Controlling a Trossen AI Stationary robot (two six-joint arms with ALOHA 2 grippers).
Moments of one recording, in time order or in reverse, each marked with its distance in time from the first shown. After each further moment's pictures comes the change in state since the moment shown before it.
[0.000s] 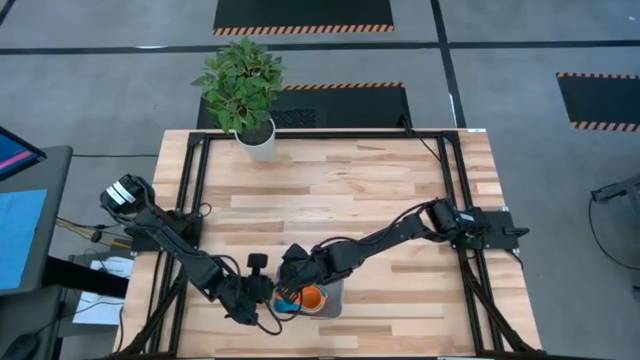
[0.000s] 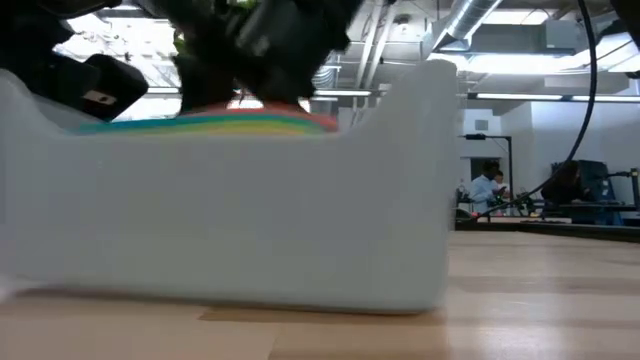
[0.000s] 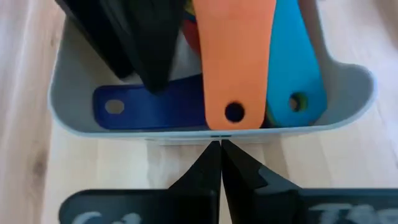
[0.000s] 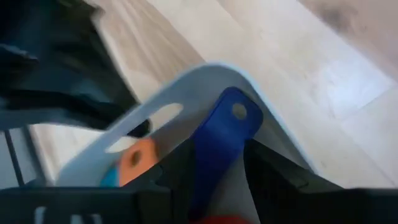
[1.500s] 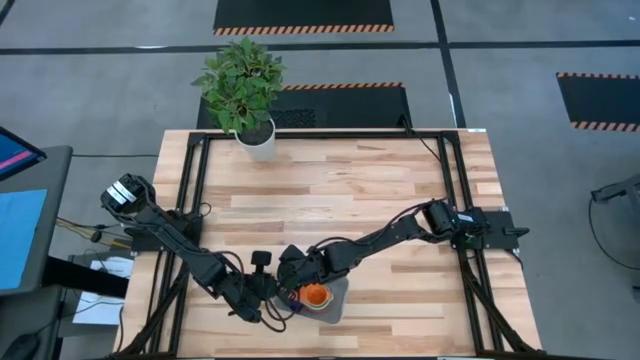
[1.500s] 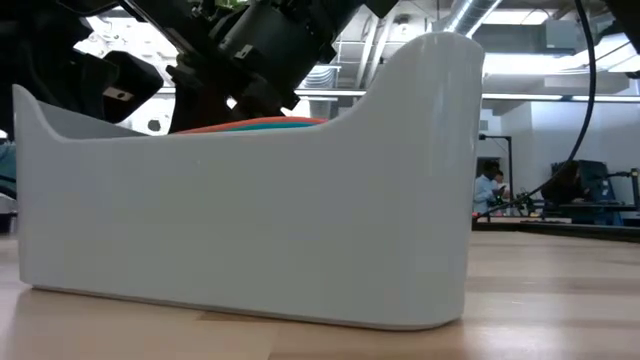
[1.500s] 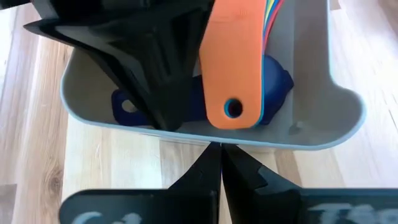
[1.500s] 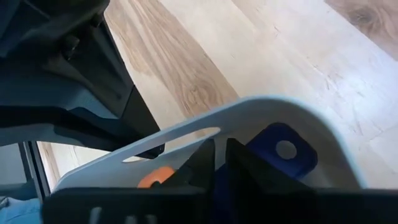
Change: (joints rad) left arm 0.037 -0.001 0.009 0.015 0.002 0.060; right arm -0.008 0.026 -0.003 0.088 -0.028 -0.048
